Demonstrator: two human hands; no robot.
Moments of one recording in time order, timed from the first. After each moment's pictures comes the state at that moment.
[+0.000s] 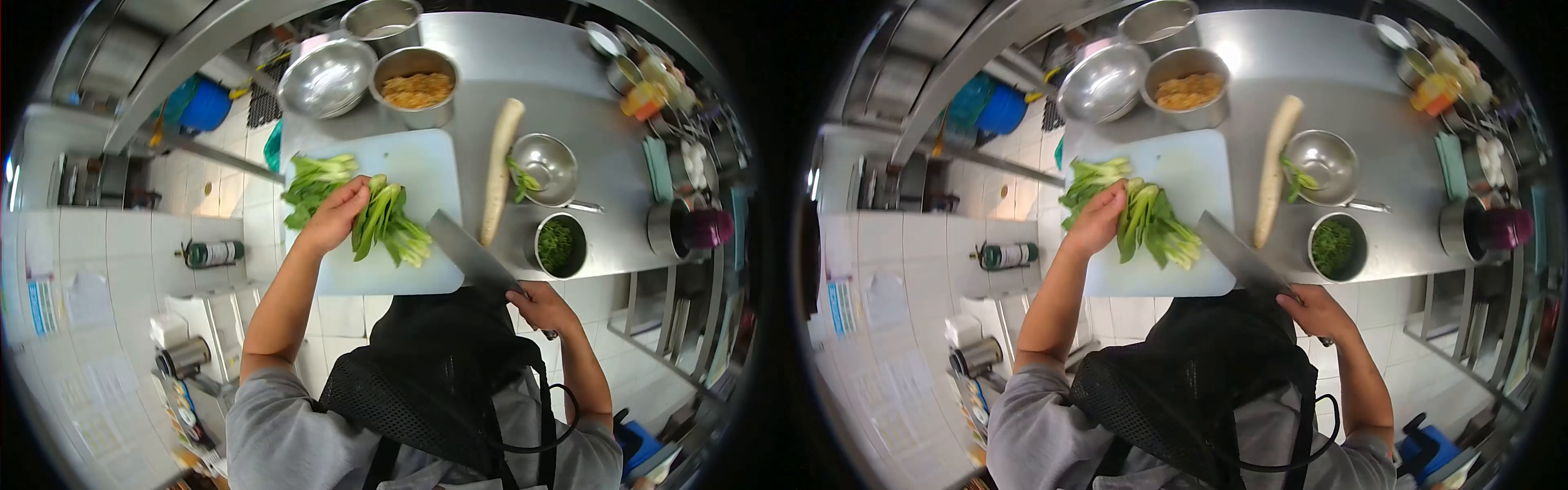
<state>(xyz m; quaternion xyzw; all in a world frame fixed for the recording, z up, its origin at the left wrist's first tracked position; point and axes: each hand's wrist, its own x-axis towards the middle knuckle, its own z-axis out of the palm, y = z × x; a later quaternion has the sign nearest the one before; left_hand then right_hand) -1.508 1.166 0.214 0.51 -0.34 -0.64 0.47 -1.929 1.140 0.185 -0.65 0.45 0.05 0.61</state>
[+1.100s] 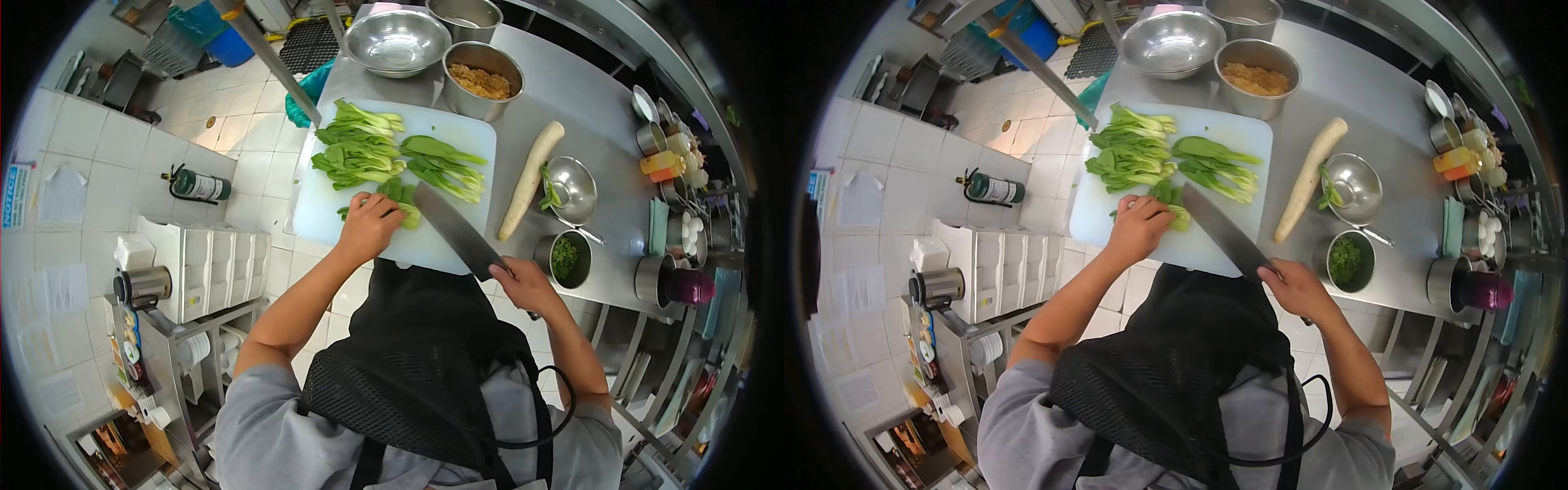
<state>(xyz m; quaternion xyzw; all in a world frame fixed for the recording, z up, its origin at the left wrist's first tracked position) -1.535 1.272 0.136 0.67 -0.71 0.00 0.23 -1.854 1.132 0.201 -0.80 0.37 0.06 0.48</state>
